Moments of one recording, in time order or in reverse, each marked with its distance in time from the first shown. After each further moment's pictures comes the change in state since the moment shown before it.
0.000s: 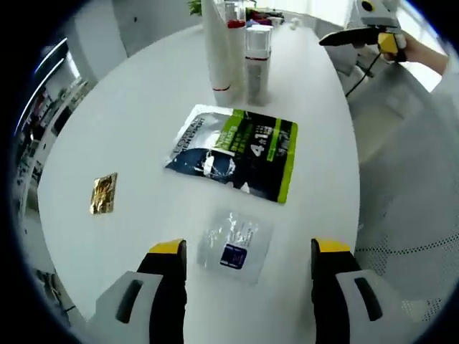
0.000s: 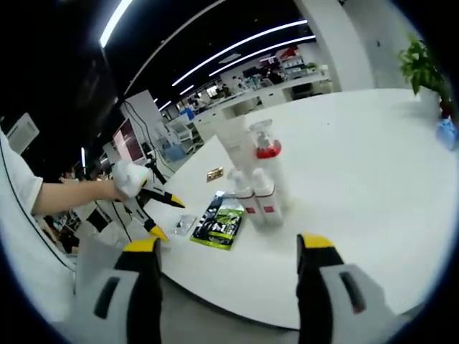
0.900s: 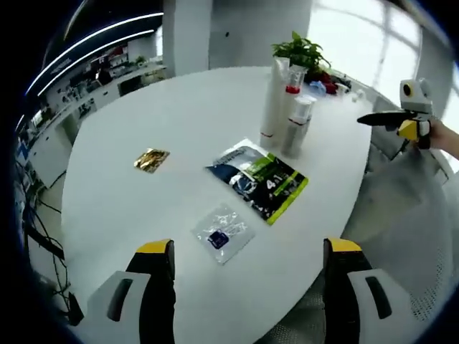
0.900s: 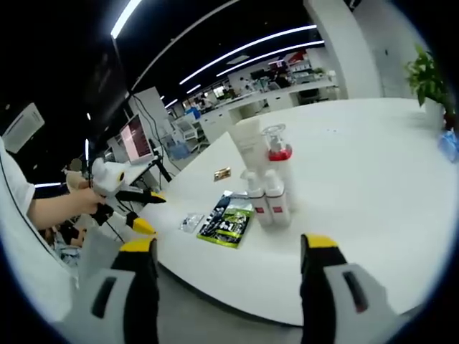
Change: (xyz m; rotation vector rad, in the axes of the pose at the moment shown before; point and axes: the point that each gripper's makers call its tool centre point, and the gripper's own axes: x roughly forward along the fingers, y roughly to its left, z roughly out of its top) left arm -0.058 -0.020 0.002 -0.436 -0.292 0.204; right arm -0.007 0.018 0.002 -0.059 -0.011 0.021
